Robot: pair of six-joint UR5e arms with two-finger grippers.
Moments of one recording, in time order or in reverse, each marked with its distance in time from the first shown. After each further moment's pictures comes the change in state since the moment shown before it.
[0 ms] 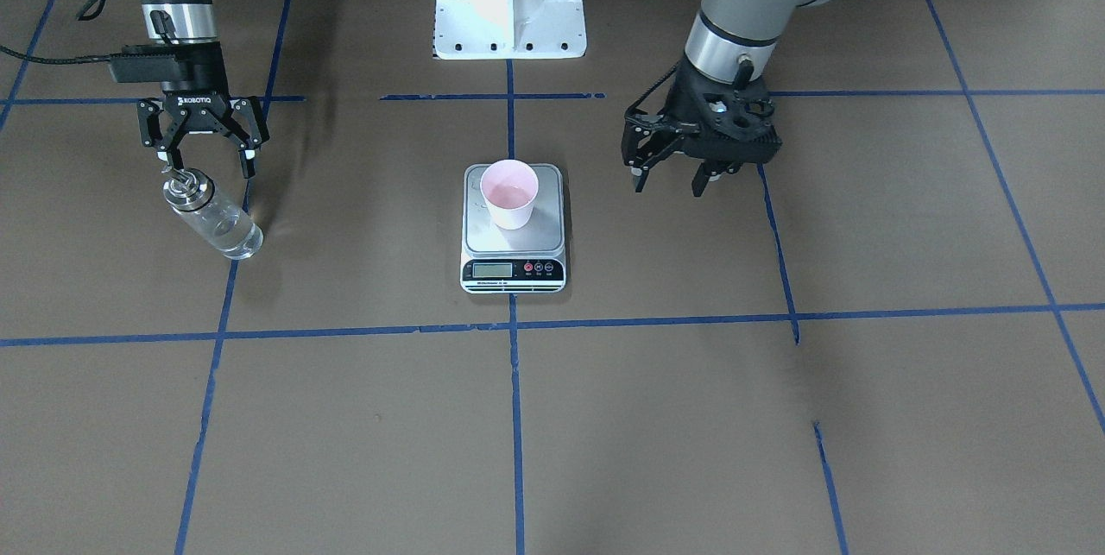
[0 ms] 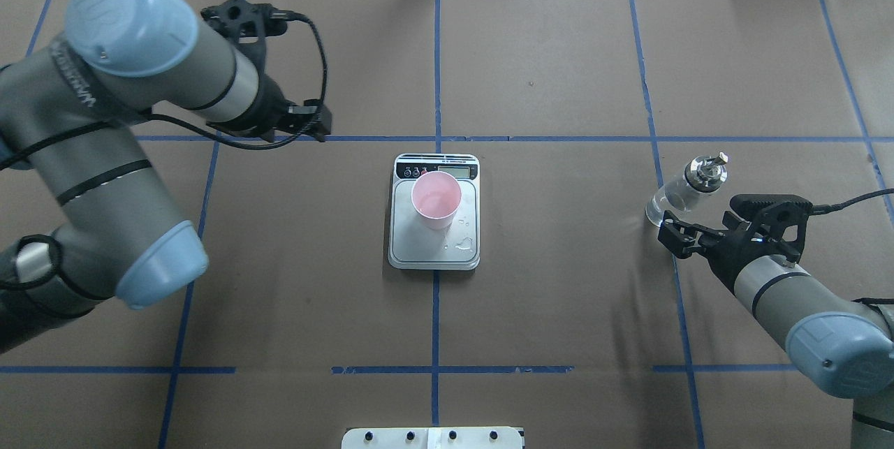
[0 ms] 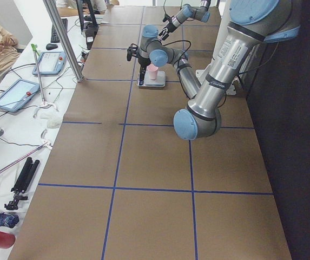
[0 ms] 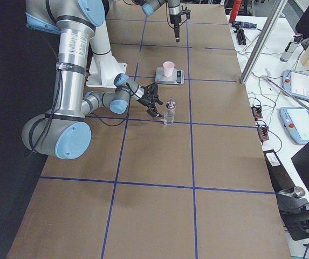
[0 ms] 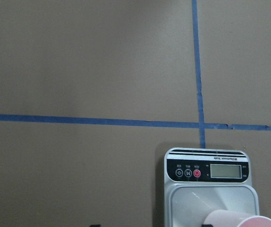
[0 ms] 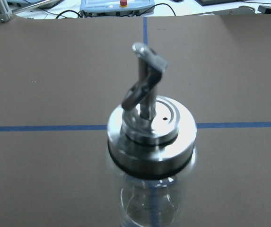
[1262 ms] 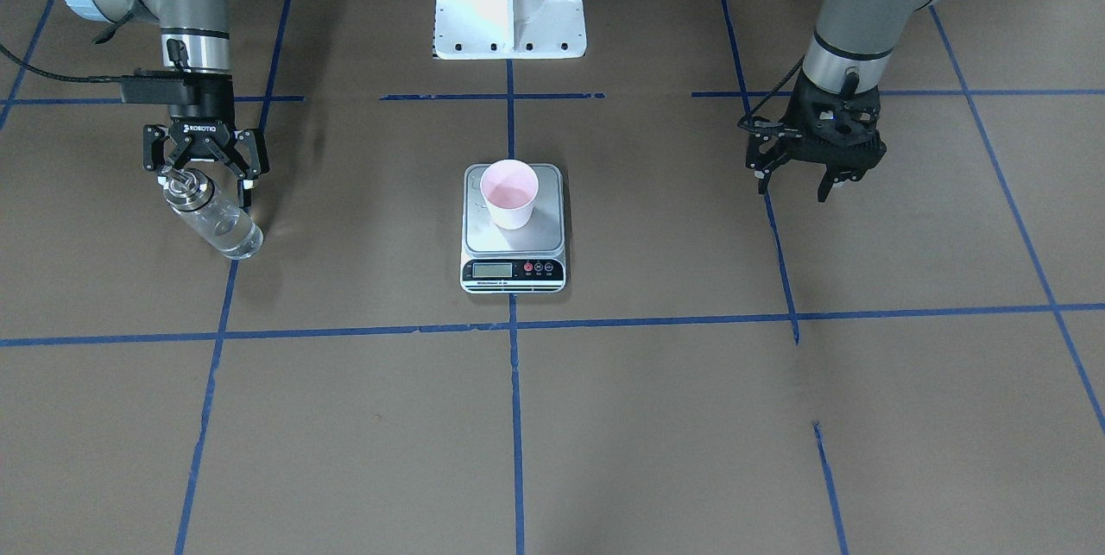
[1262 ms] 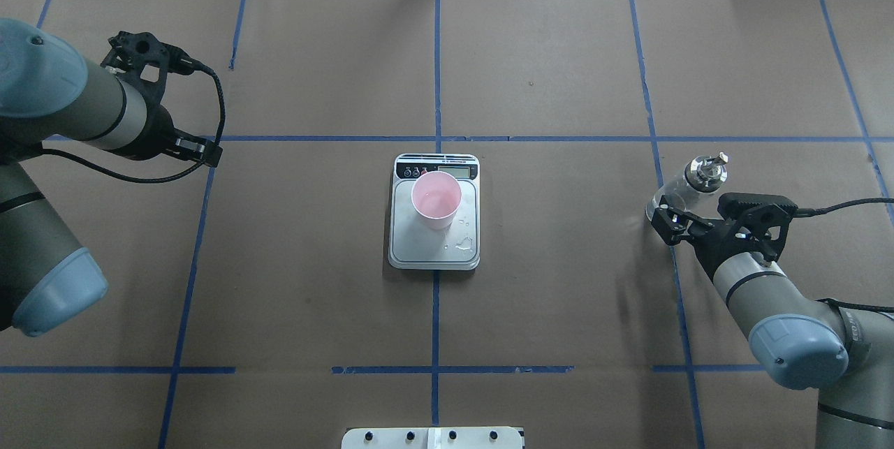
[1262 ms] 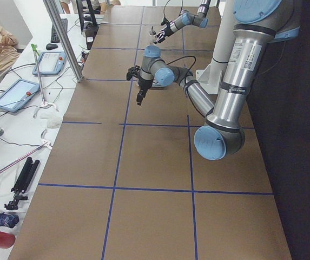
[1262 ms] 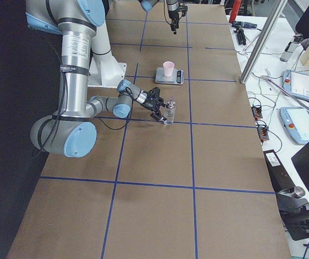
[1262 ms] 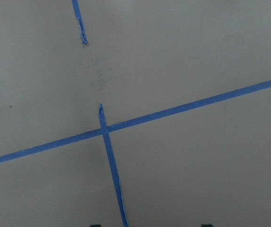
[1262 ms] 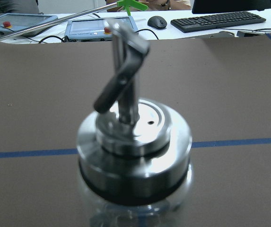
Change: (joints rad) left arm -0.037 0.227 -0.073 0.003 0.061 0.299; right arm -0.007 0.060 -0.114 0.013 -0.124 0.053
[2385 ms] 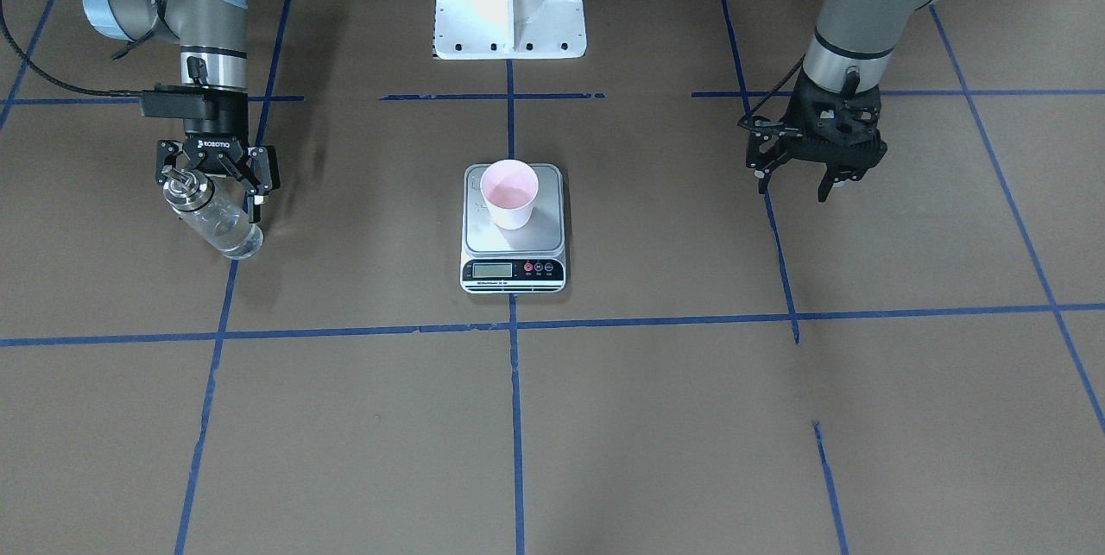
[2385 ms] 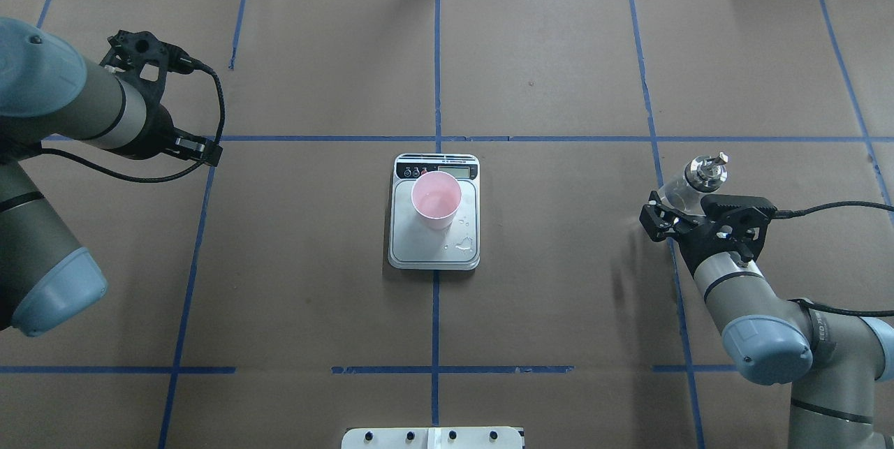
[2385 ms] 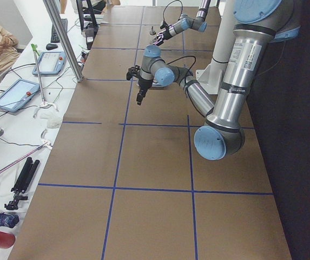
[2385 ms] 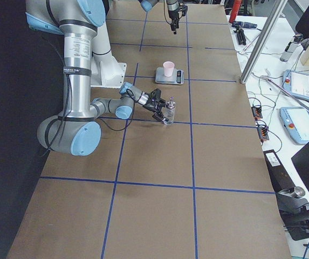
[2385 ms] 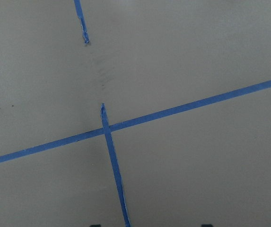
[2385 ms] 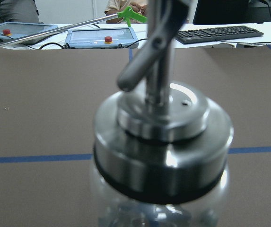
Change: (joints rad) left arm -0.001 -0.003 -0.002 0.000 0.000 -0.001; right arm -0.008 0.059 -0.089 0.027 -0.072 -0.003
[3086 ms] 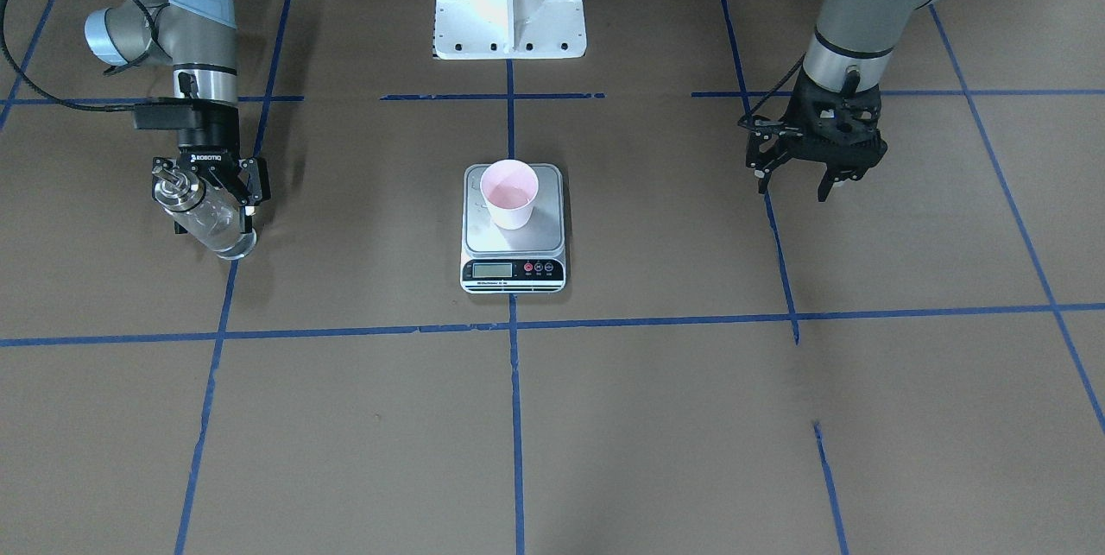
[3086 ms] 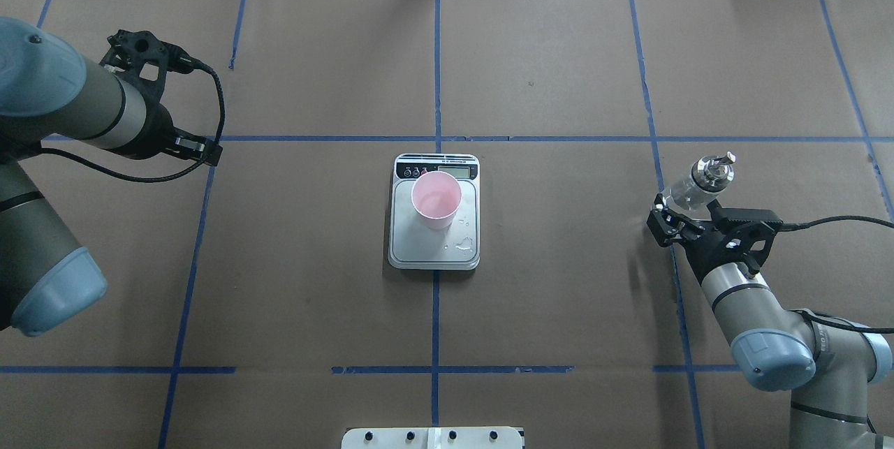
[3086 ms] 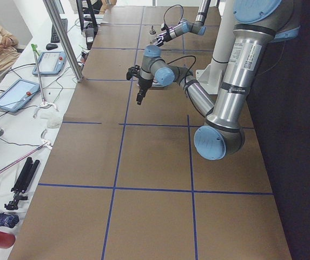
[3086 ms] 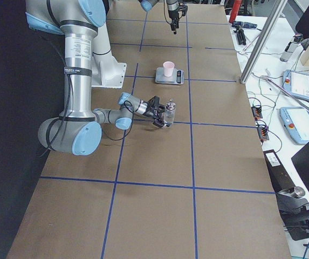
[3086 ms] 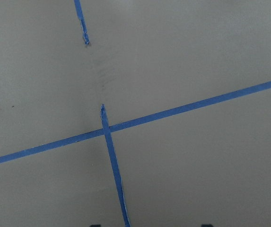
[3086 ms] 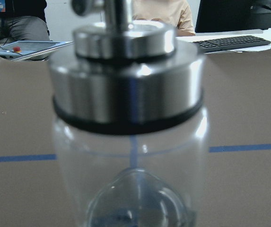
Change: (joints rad) left arm 0.000 0.000 -0.001 0.001 0.000 0.000; right arm -0.026 0.005 -0.142 0.212 -0.093 -0.030
